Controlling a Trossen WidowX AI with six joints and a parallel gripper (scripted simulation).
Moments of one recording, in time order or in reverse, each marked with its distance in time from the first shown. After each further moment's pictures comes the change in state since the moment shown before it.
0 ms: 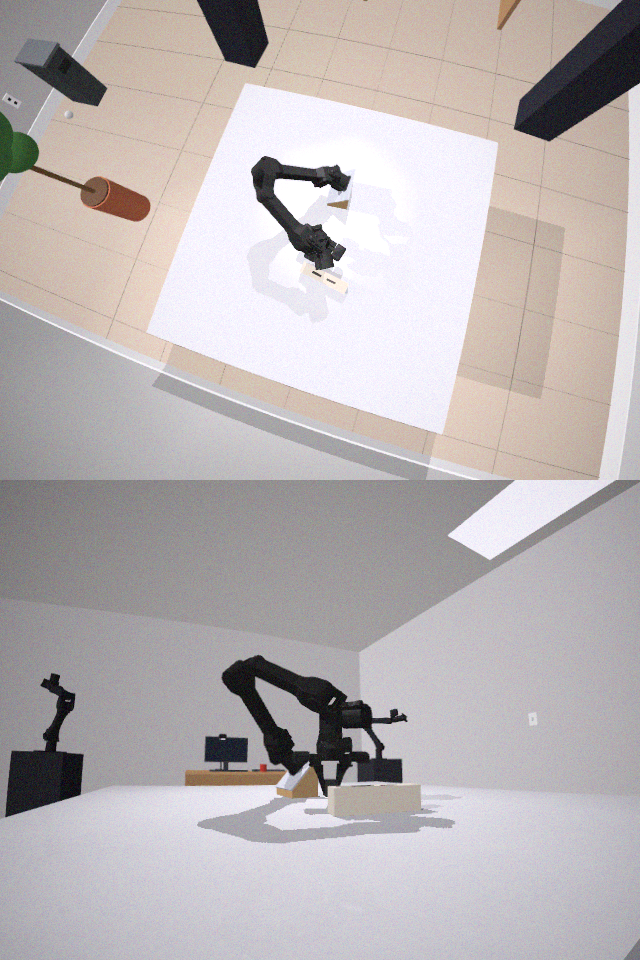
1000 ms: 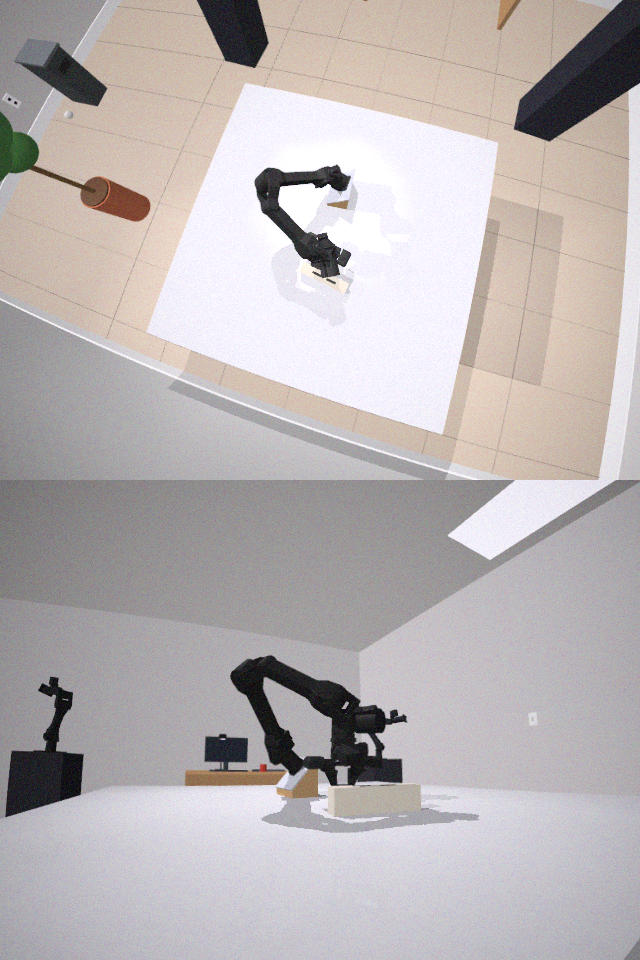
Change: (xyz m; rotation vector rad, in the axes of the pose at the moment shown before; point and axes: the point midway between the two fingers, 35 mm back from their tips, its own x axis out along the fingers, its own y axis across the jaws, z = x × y) arm 0.011 0.029 0.012 -0.100 0.001 0.000
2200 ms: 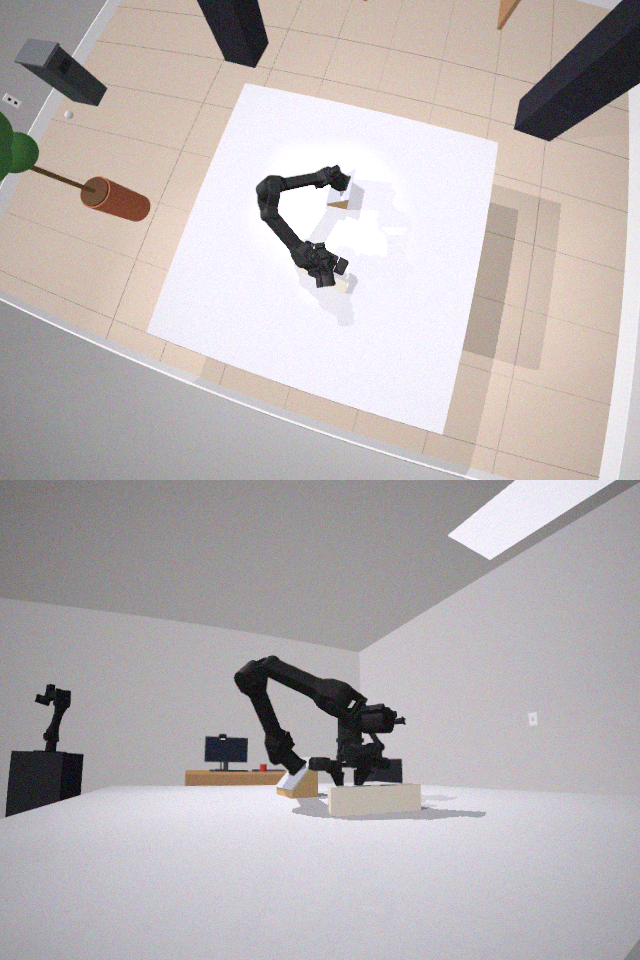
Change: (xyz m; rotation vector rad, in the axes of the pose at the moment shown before) arm 0.001 0.005 0.034 -0.016 0.000 -0.002
